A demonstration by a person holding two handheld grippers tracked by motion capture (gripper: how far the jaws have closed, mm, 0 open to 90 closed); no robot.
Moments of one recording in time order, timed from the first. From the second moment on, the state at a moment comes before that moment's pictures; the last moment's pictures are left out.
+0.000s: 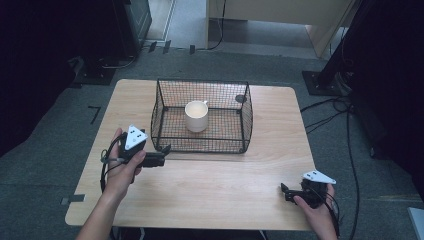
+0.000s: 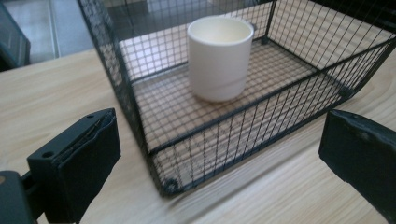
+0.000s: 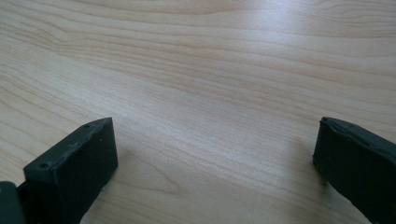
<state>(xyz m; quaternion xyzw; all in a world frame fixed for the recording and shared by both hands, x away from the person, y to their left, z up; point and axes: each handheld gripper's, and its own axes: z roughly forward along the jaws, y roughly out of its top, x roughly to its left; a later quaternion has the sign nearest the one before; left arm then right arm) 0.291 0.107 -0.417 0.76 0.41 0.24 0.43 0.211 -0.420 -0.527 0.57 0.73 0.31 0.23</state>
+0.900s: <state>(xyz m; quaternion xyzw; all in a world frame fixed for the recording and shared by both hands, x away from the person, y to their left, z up) 0.256 0.175 -0.491 0.75 0.49 0.23 0.39 0.211 -0.420 -0.527 0.57 0.73 0.31 0.23</state>
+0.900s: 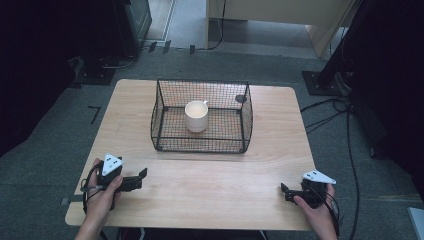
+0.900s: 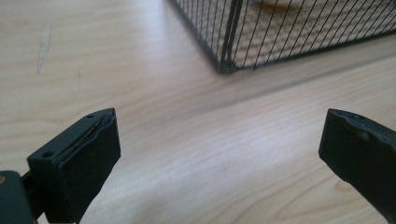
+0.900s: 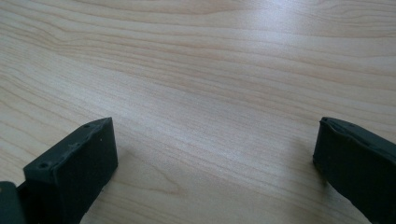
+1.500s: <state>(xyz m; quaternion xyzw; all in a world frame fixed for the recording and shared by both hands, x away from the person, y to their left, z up) 0.245 0.205 -0.516 0.75 0.52 0.24 0.34 0.211 -0.420 -0.527 0.57 0.73 0.31 0.23</state>
